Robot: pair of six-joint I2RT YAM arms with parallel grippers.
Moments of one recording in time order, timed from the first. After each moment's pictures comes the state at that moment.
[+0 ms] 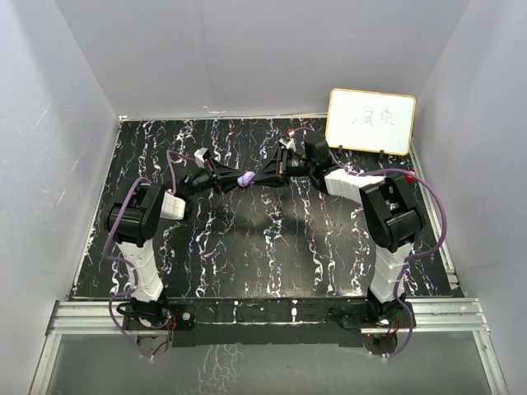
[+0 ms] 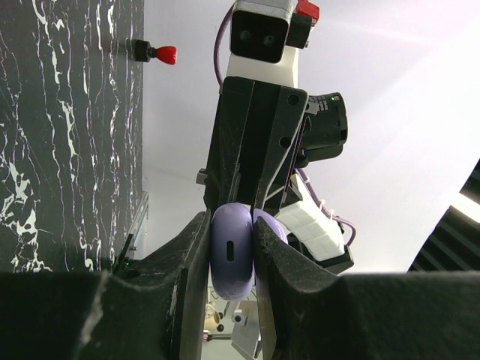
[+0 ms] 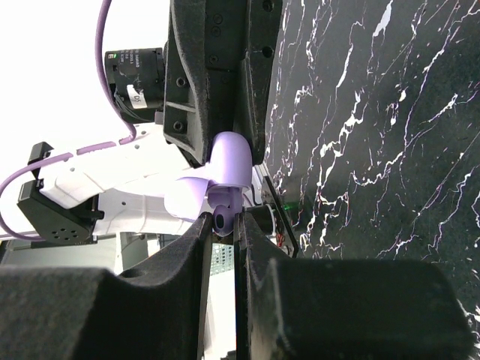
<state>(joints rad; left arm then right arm) -0.21 1.97 0.77 1.26 0.95 -1.76 0.40 1.92 1.18 0.40 -1.00 1.16</state>
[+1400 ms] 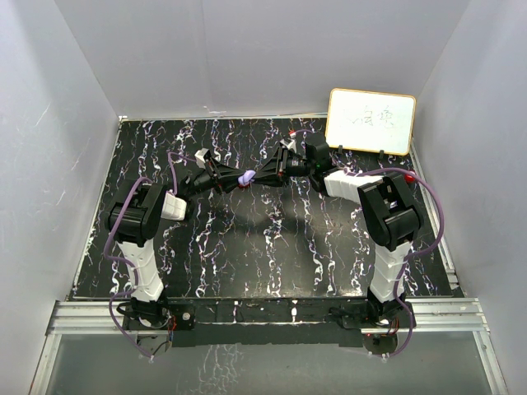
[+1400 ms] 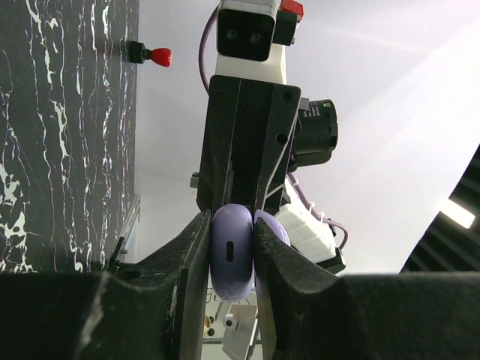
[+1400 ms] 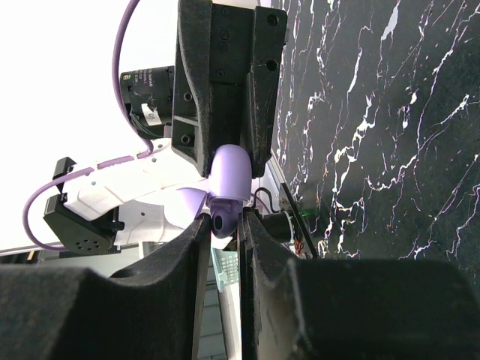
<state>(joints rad) -0.22 1.98 0.76 1.28 0.92 -1.80 0.40 1.94 1.16 0.49 -0.99 1.28</state>
